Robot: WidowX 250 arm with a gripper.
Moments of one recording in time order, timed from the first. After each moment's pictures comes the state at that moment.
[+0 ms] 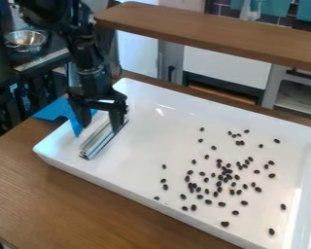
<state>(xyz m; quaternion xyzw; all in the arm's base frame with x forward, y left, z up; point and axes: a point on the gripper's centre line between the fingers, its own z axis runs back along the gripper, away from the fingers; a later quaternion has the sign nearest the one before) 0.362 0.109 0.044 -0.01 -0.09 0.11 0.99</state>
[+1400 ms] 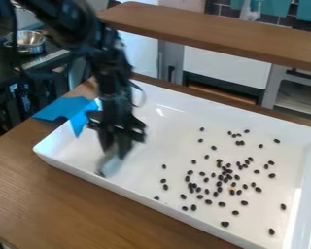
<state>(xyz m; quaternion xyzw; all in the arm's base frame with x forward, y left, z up) 0.339 0.039 0.027 -0.02 -0.05 0.03 1.00</state>
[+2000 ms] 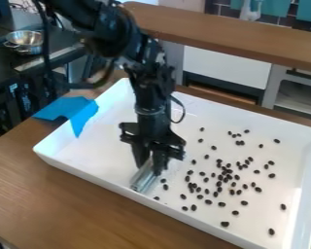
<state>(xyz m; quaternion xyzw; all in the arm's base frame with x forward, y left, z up) 0.340 -0.016 0.026 -0.02 -0.06 0.02 1.00</state>
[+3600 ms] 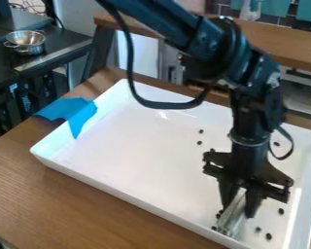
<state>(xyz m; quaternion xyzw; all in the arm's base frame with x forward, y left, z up) 0.322 -0.156 0.042 -0.07 -0.04 -0.03 1.00</state>
